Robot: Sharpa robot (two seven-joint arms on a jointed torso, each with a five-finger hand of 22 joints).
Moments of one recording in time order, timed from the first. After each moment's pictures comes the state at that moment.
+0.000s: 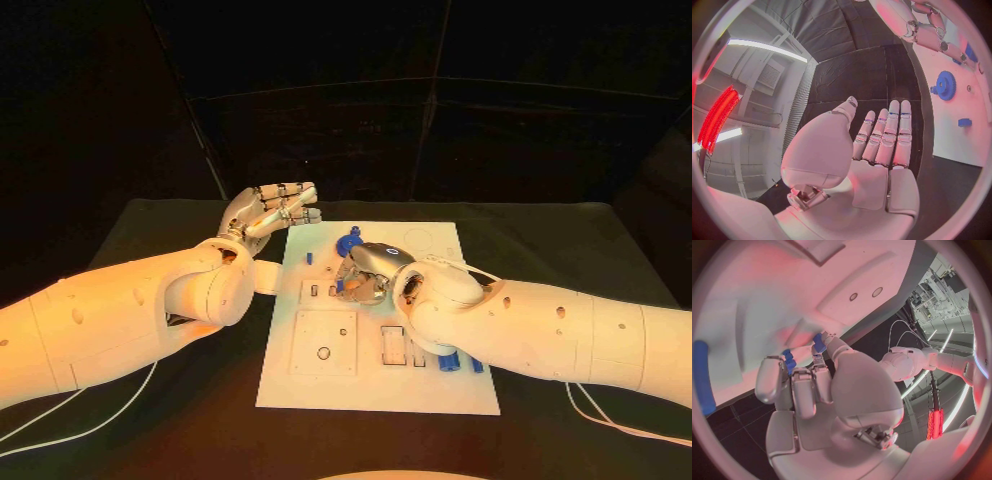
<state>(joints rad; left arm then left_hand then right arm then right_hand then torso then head) 1.17 -0.84 -0.04 1.55 -0.01 -0.48 0.49 1.33 -0.01 0.18 0.17 0.04 0.79 0.20 0.11 0.07 0.85 0.21 0.10 0.06 0.95 0.17 0.18 0.12 0.17 0.80 0.27 0.29 0.13 1.17 -0.51 -0.12 1.46 -1.46 -0.36 -0.32 1.35 0.02 0.23 -0.03 0.20 1.05 0.14 0.11 0.07 1.46 0.05 1.42 1.31 1.47 -0.02 1.56 1.31 0.09 1.34 0.09 1.40 1.17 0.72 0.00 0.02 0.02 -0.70</state>
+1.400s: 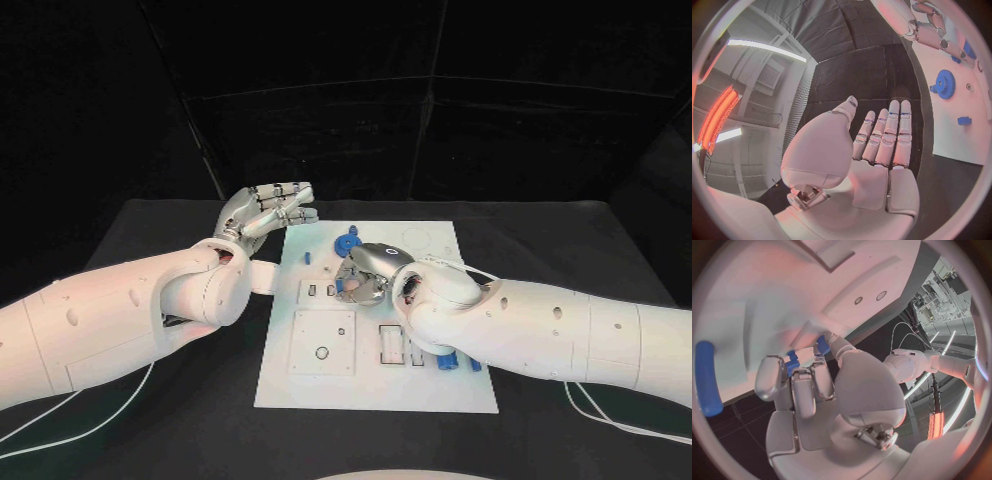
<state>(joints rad) 1.17 -0.84 -0.04 1.54 -0.01 -0.48 0.49 1.34 -0.02 0.18 0.17 0.04 0.79 0.20 0.11 0.07 0.85 0.21 0.10 0.06 0.95 0.17 0.18 0.11 0.17 0.80 0.27 0.29 0.13 1.16 -0.51 -0.12 1.46 -1.48 -0.36 -0.35 1.27 -0.05 0.22 -0.01 0.23 1.01 0.15 0.08 0.07 1.44 0.07 1.37 1.31 1.46 -0.01 1.56 1.31 0.09 1.33 0.10 1.39 1.14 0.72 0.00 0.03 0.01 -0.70</state>
